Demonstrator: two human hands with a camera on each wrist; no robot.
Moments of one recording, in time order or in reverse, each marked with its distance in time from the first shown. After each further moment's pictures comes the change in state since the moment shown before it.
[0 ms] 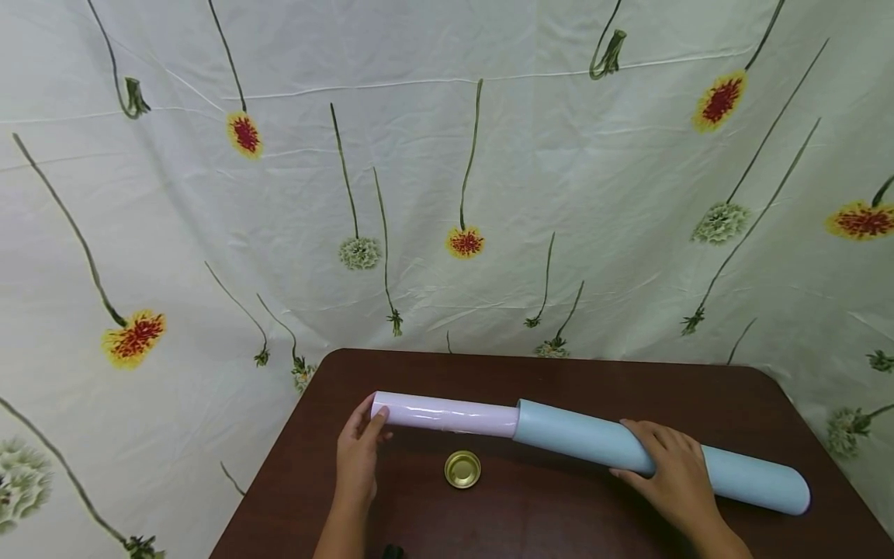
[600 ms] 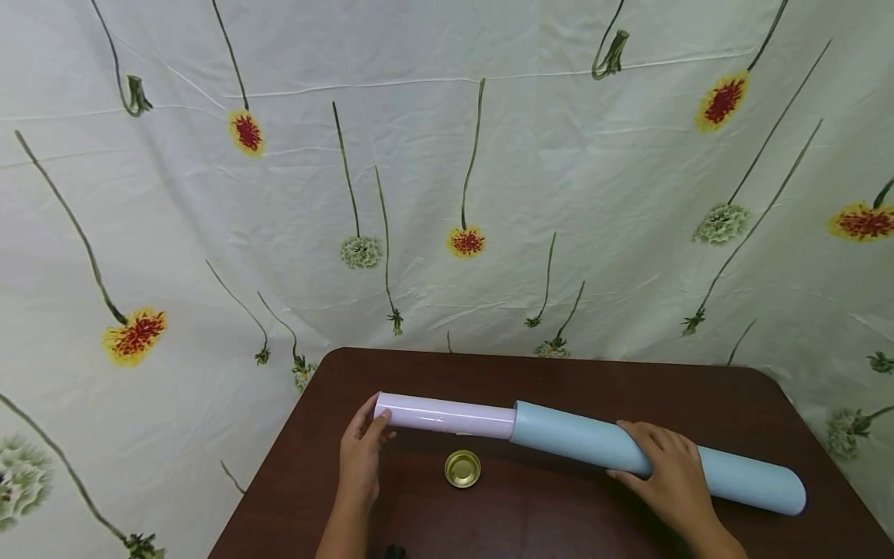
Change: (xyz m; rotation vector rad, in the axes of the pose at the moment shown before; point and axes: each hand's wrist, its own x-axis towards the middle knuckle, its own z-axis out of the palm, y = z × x) left_hand -0.002 -0.003 0.002 -0.012 -0.022 0.002; right_hand 0.000 -0.003 0.002 0.005 -0.012 0.007
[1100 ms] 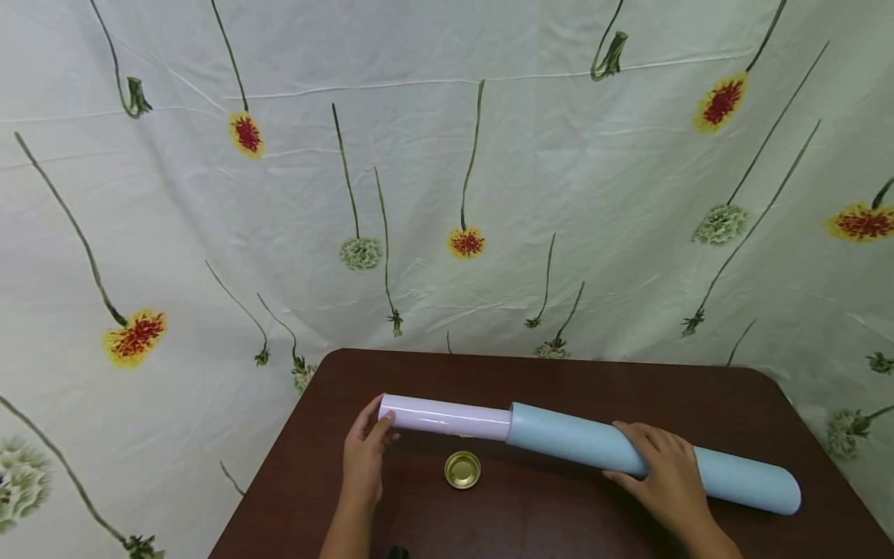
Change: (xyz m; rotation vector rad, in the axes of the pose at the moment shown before) left_hand 0.000 -0.003 0.004 -0.025 -0.010 -0.007; right_hand 0.000 -0.005 0.003 0.000 0.002 -0.003
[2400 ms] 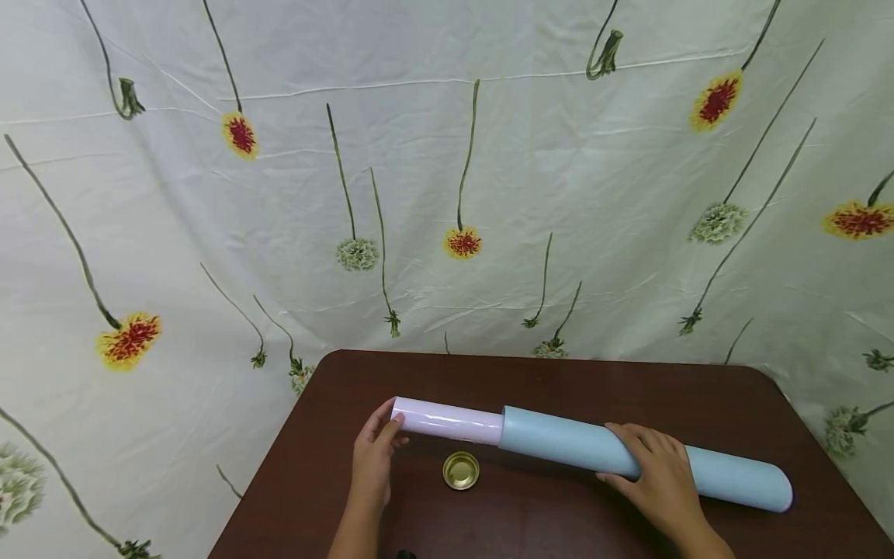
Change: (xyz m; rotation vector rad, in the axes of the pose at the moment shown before) left_hand -0.005 -0.002 0.015 -0.023 -0.055 0.000; right_hand -0.001 -0.007 0.003 0.010 0.009 -0.014
